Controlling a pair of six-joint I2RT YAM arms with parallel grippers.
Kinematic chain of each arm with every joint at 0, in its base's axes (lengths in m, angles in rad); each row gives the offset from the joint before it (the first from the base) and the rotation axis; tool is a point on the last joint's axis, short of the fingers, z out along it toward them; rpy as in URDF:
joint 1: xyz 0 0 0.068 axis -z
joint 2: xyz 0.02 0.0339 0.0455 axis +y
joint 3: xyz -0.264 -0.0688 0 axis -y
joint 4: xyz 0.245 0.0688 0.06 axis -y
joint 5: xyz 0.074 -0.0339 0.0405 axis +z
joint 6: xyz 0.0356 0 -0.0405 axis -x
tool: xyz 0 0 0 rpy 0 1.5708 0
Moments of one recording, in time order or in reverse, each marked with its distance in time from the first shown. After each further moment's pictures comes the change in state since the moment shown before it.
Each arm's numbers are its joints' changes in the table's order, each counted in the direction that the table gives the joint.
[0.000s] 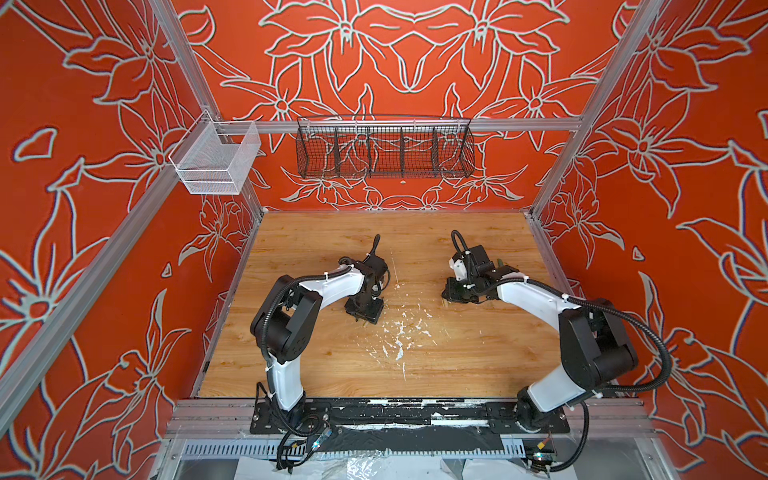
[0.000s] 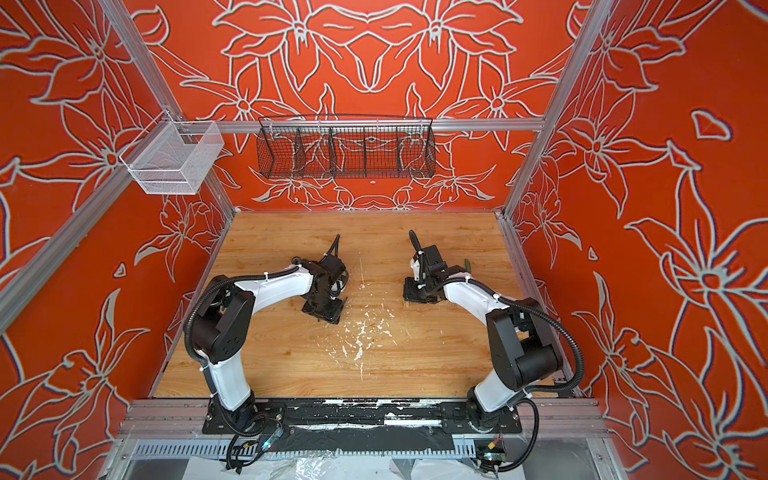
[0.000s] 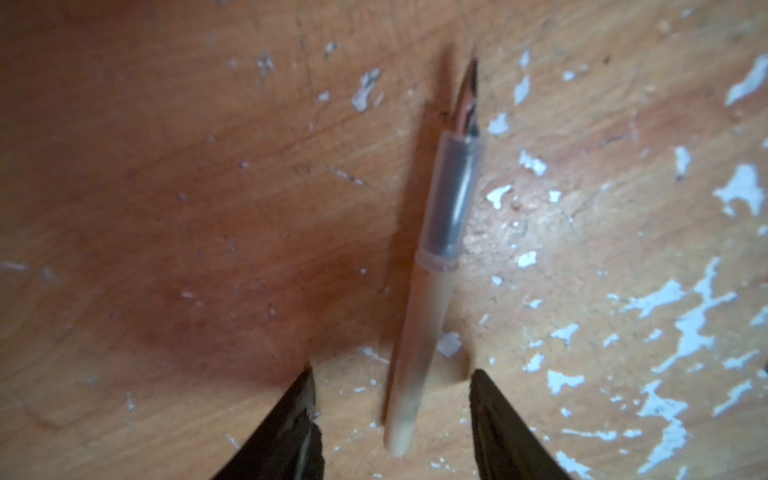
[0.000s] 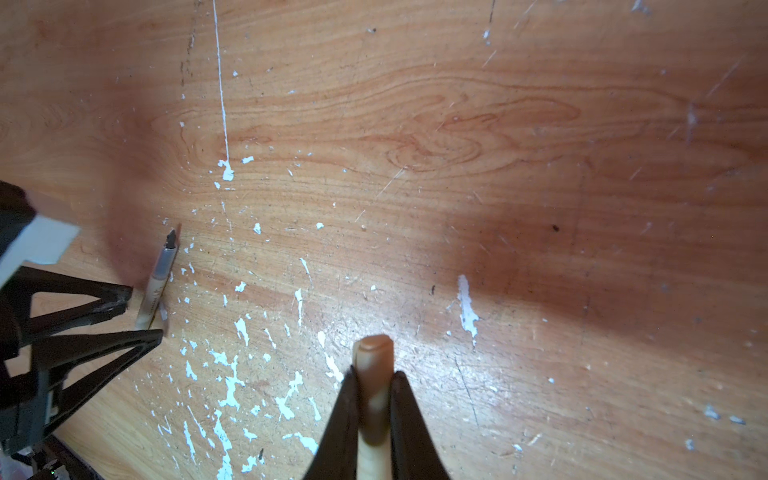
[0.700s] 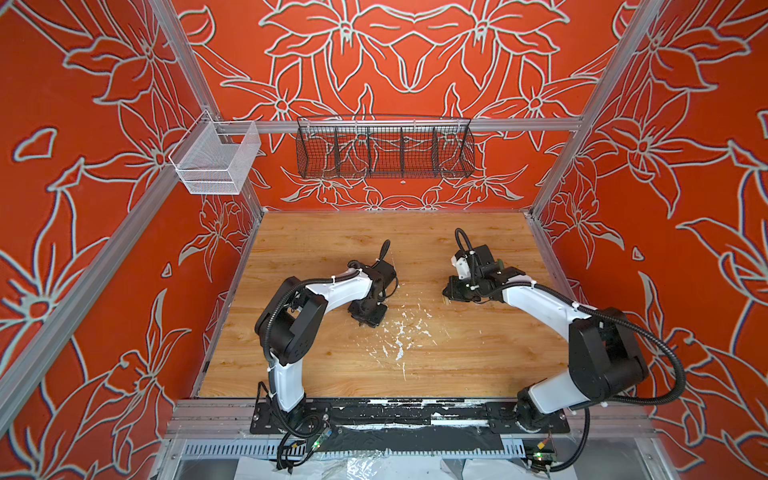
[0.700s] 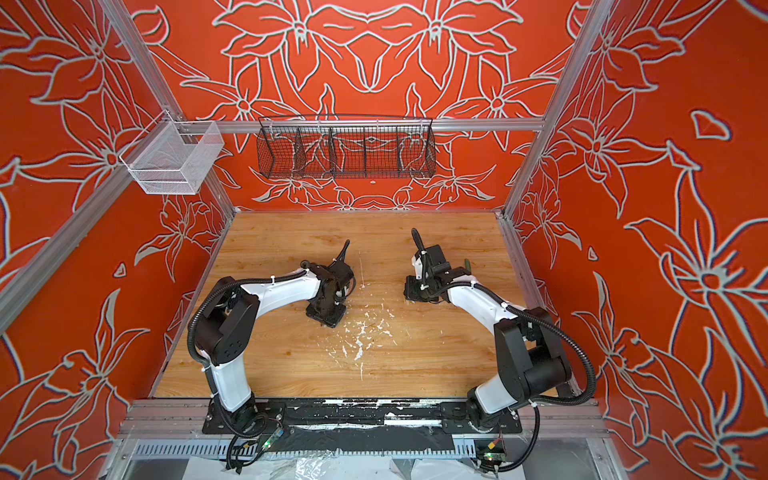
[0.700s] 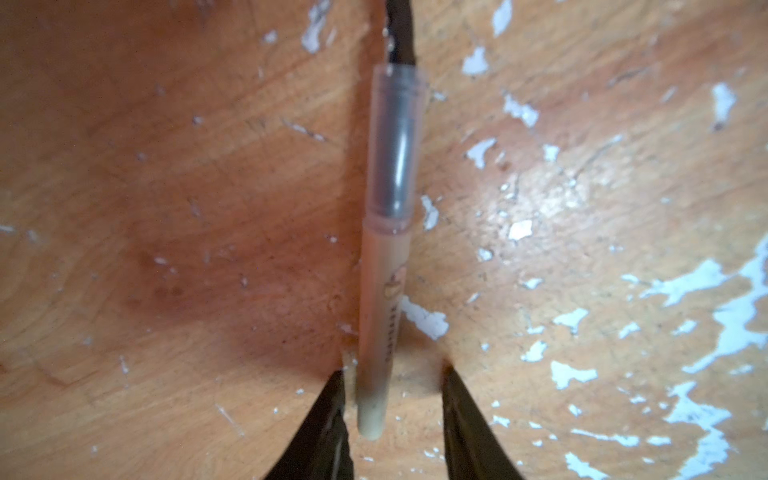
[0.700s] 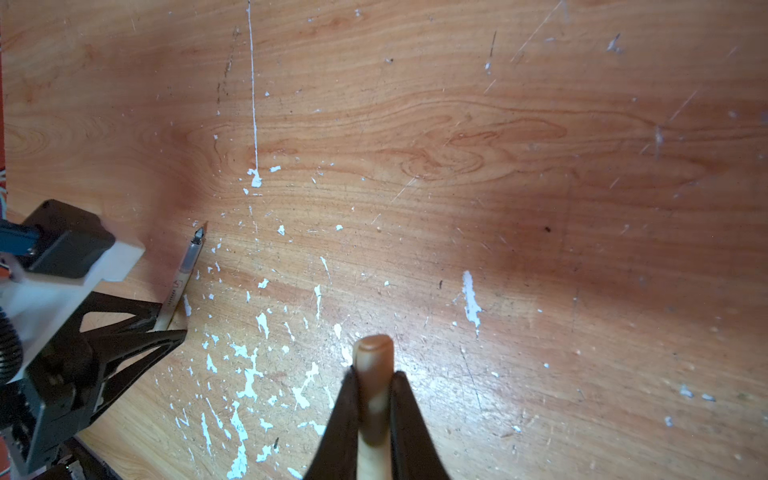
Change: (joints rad) left arm 0.061 0.007 0.008 -0.041 0.082 0.029; right arm 0.000 -0.067 -0.016 0.003 -0.001 -0.007
